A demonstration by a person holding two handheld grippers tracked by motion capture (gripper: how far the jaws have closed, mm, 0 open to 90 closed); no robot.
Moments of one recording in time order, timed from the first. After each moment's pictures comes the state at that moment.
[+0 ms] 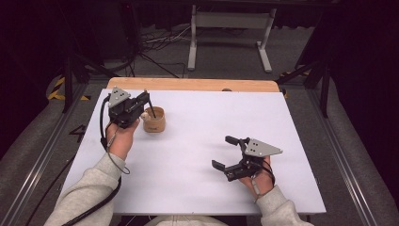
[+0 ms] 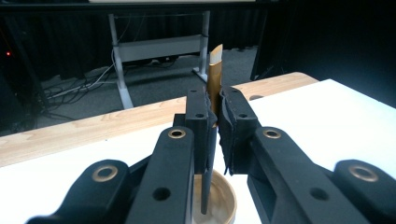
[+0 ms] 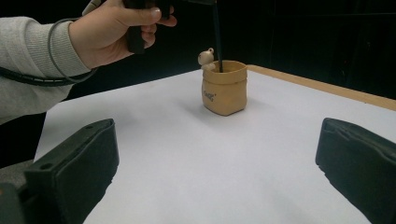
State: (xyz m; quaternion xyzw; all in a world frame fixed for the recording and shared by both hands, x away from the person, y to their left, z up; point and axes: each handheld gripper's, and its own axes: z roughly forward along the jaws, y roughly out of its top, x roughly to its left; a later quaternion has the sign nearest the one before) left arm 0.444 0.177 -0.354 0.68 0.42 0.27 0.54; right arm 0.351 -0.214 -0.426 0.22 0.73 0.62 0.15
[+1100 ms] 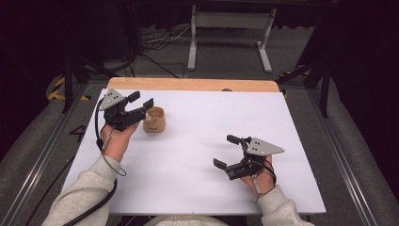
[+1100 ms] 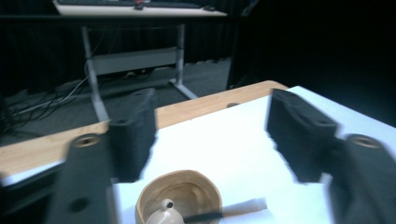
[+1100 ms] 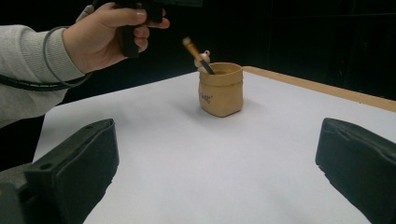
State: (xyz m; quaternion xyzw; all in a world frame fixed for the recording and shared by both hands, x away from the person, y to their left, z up) left arm 0.436 0.195 -0.354 0.68 0.36 0.25 0.59; right arm 0.353 -0.218 -0.424 0.23 0.73 0.63 0.15
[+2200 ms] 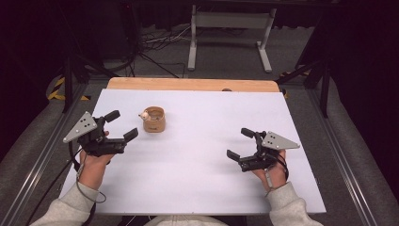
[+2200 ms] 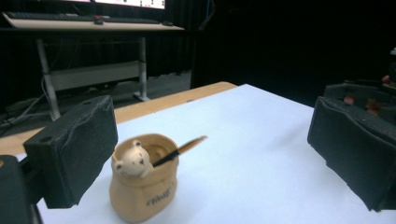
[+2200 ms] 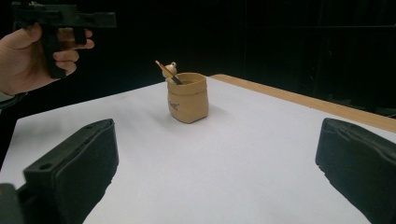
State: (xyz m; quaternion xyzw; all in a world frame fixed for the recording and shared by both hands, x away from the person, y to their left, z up) left arm 0.369 0.240 -0.374 0.68 0.31 0.20 0.63; right arm 0.363 -0.254 -0.413 0.25 0.71 0.63 0.19
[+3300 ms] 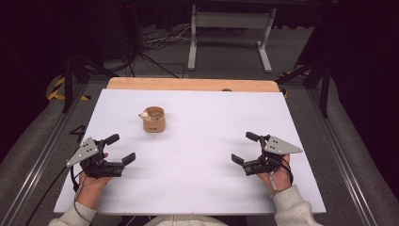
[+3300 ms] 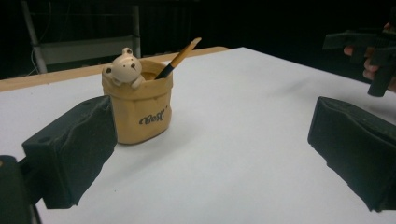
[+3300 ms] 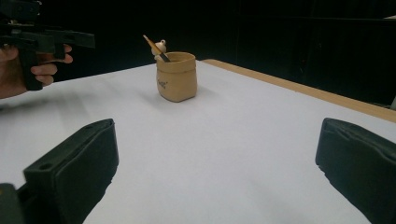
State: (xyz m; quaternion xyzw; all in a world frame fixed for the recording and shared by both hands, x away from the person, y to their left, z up) left arm 0.344 0.256 -0.440 0.71 0.30 0.19 0.61; right arm 0.358 -0.269 -0.427 0.25 0.73 0.60 0.21
